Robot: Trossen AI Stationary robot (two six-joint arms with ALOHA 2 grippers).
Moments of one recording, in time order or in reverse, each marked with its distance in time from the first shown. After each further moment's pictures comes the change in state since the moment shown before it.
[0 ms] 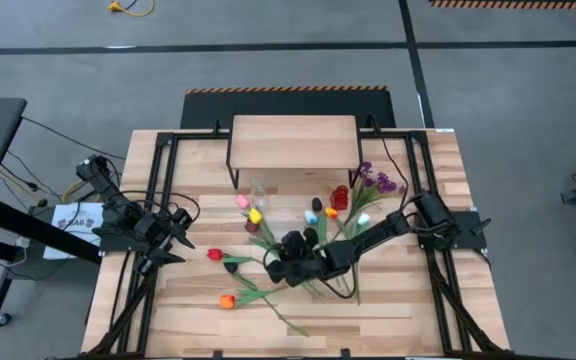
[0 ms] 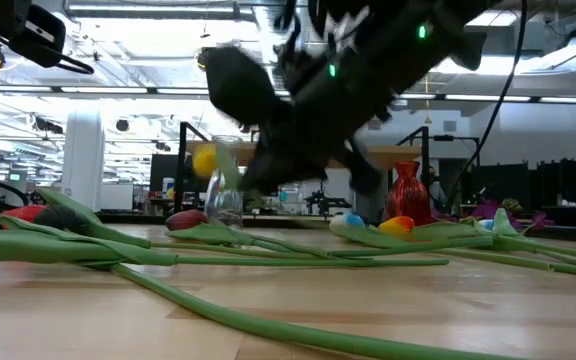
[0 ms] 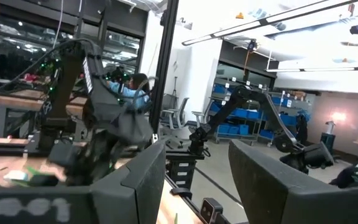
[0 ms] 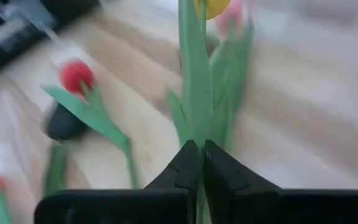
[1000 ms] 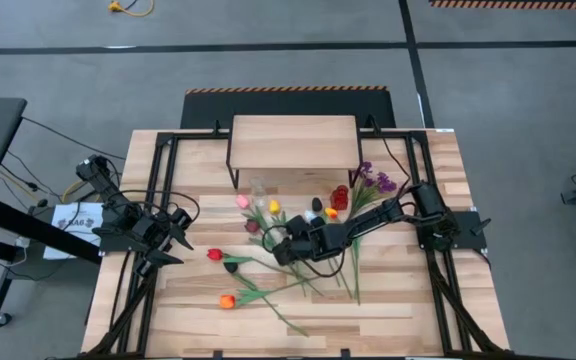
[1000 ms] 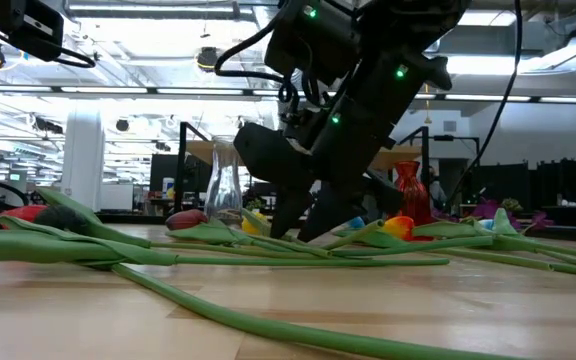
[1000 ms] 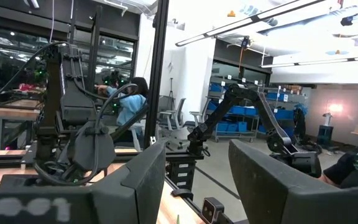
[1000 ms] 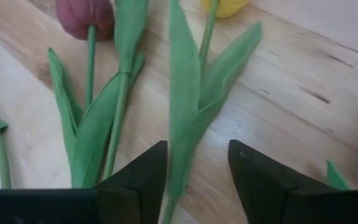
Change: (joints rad) left arm 0.000 0.000 0.000 0.010 0.030 0.062; right arm -0.137 0.006 0.000 -0.306 -0.230 0.137
